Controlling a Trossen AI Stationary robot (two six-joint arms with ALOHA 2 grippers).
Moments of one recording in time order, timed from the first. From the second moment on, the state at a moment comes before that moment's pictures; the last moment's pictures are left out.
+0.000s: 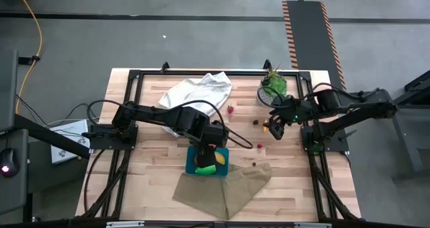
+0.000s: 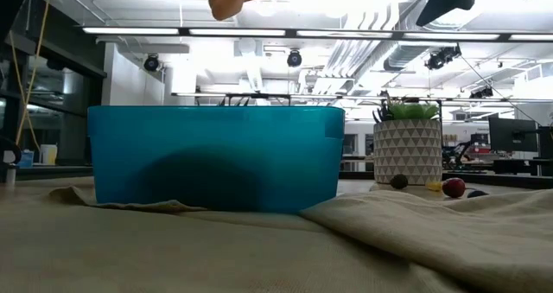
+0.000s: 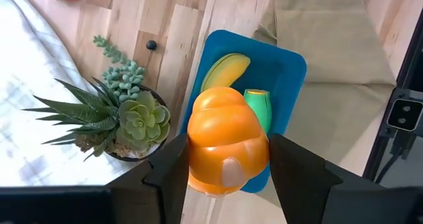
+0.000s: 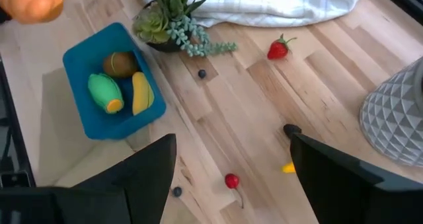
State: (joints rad) left arm -0.13 2.03 2.26 -1.57 -0.10 -0.48; right arm 0.16 1.08 1.23 -1.08 0.26 0.68
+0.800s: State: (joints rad) left arm -0.18 2.06 2.24 -1.53 -0.14 -0.43; right arm 0.28 1.08 1.23 -1.08 0.39 0.84
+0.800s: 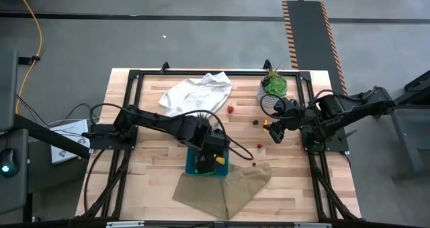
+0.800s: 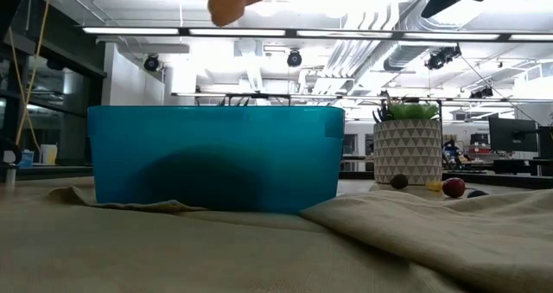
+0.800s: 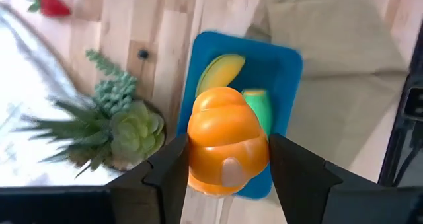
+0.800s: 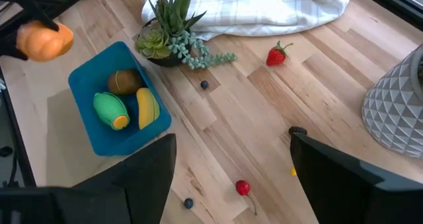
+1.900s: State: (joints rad) left arm -0.14 2.06 1.82 -1.17 0.01 -0.40; right arm 0.28 1.08 1.23 -1.08 0.40 0.85
